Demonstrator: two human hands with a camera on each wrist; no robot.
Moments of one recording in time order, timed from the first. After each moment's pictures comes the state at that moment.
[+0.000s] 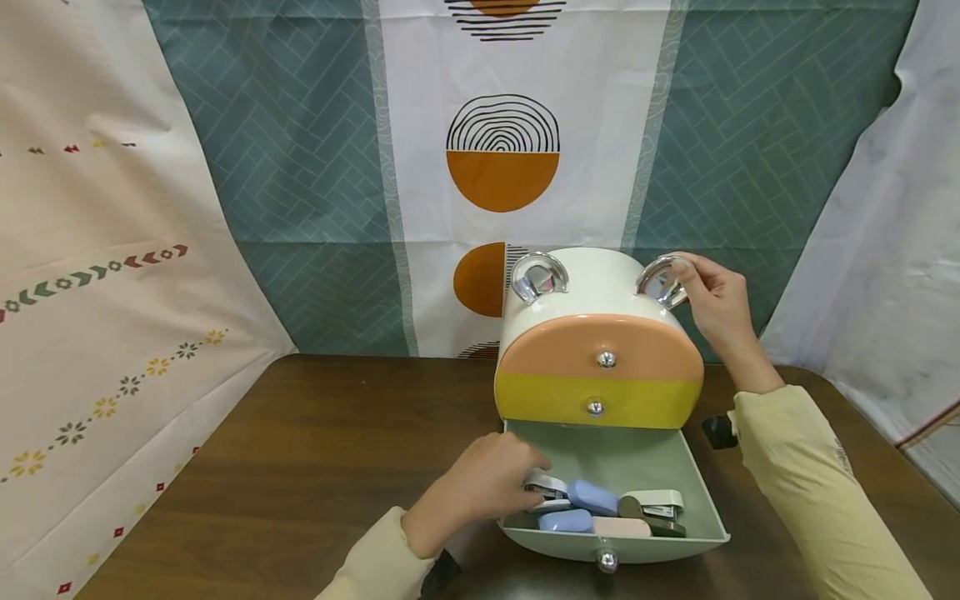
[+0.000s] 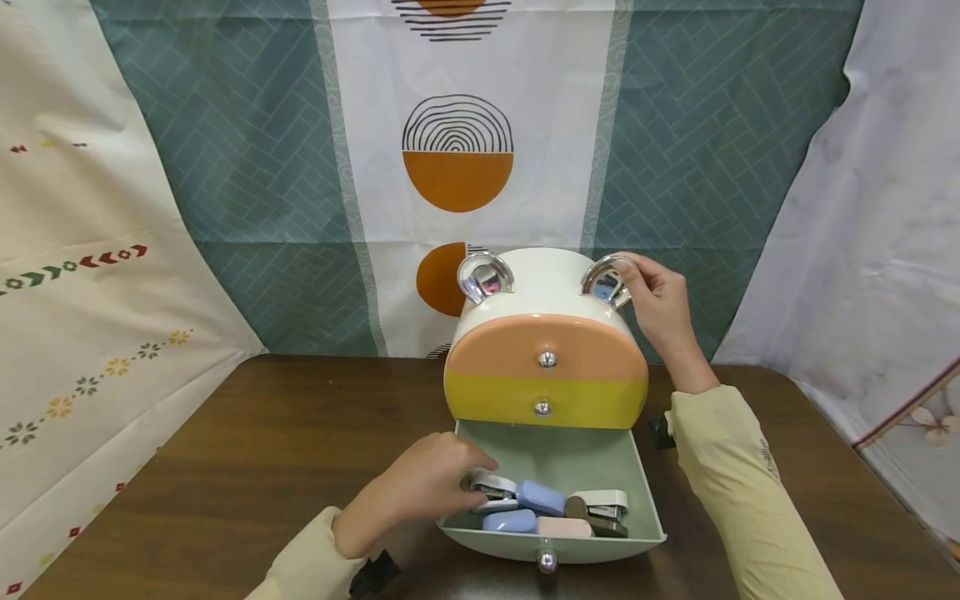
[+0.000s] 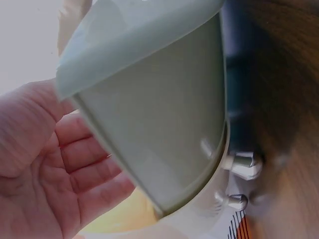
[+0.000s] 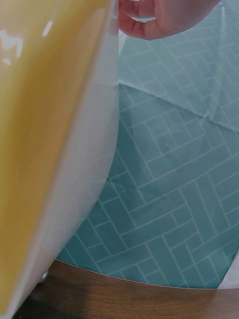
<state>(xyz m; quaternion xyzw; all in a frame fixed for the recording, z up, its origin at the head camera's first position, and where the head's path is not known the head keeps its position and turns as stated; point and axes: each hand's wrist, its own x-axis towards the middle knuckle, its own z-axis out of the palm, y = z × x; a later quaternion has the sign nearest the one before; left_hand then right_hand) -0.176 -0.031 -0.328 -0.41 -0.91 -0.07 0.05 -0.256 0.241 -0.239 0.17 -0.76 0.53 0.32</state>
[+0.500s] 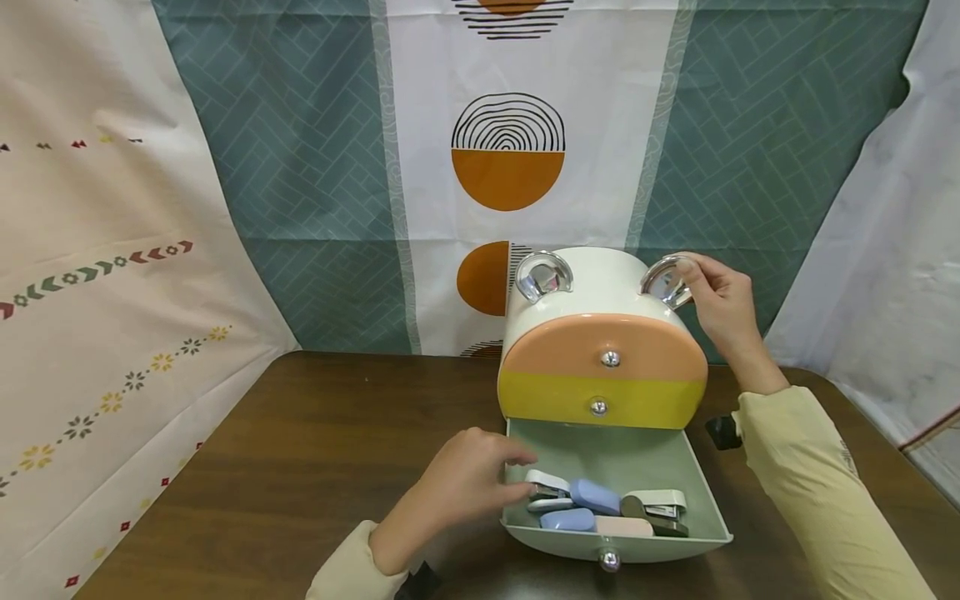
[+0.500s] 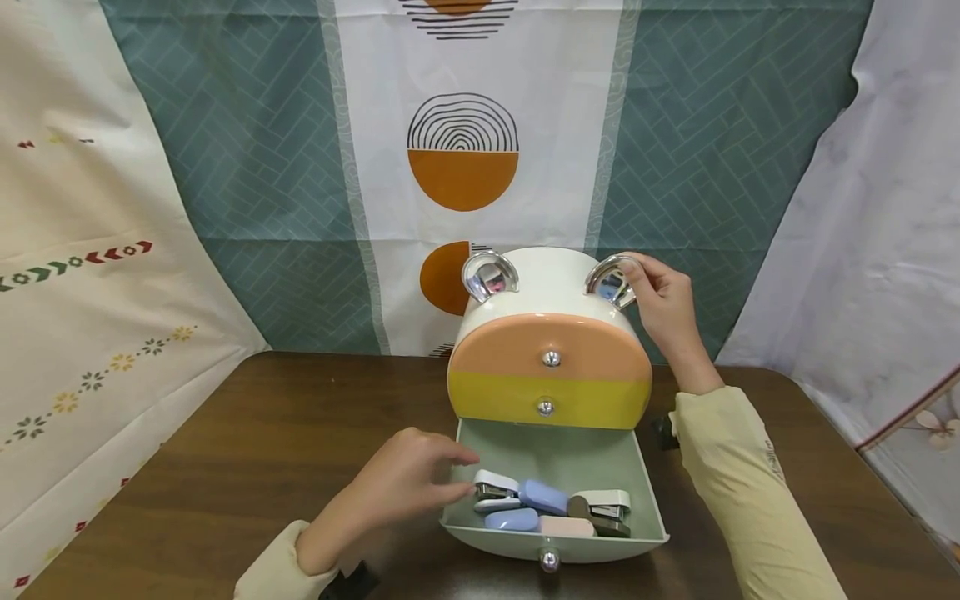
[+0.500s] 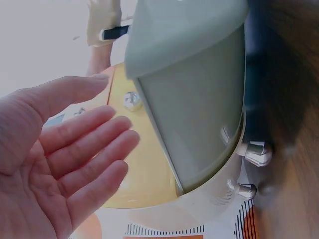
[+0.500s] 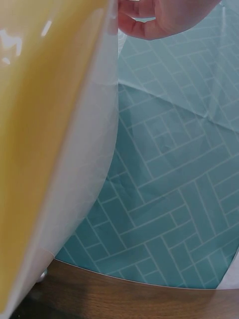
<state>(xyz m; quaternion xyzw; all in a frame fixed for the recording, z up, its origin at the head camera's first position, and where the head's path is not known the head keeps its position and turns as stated) -0.161 -0.057 -0.320 -0.38 -0.89 -0.24 0.08 -0.256 0.241 -0.238 0.18 -0.76 0.54 0.31</state>
